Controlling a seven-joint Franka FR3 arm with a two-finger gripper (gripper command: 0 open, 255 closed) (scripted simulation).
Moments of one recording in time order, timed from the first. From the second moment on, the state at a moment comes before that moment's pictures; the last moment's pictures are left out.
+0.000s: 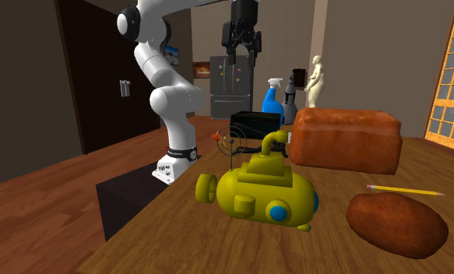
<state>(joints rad) -0.01 -0.78 -0.06 -2.31 -0.05 1.51 0.15</state>
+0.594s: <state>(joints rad) -0.03 -0.82 0.00 -2.54 -0.06 1.58 0.27</state>
